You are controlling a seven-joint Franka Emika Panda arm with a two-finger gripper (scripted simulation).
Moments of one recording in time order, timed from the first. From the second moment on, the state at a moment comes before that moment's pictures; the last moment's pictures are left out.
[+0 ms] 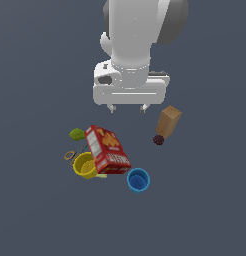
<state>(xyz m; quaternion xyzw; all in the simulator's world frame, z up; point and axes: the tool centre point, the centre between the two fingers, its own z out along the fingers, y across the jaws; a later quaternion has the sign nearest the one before) -0.006 0.017 0.312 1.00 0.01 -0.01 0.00</state>
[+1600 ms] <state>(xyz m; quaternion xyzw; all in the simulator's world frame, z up) -0.054 0.139 0.251 0.99 0.17 -0.01 0.00</state>
